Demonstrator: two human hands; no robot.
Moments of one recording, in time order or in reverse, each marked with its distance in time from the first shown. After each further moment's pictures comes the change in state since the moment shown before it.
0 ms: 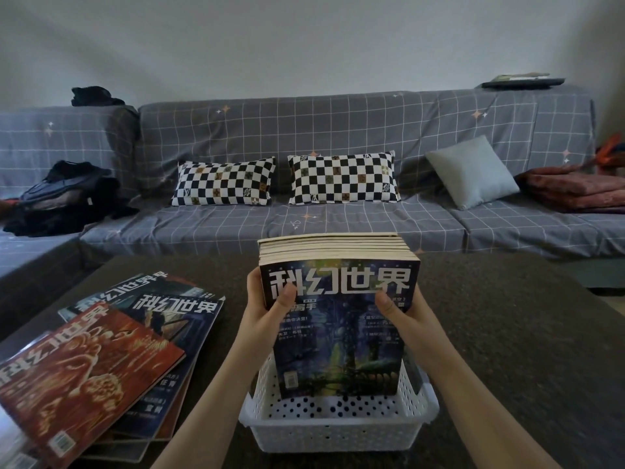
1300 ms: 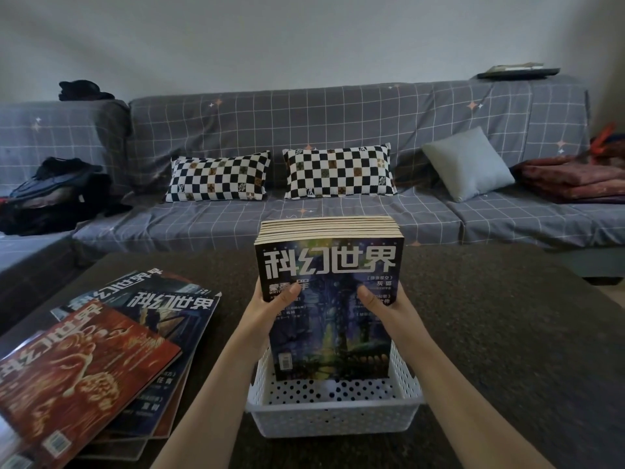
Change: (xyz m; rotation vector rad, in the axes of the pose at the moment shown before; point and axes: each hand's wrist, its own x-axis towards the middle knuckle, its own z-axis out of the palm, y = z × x) left_hand 0.022 -0.025 -0.010 -0.065 0.010 -0.348; right_hand 0.014 0.026 0.010 -0.011 0.083 0.144
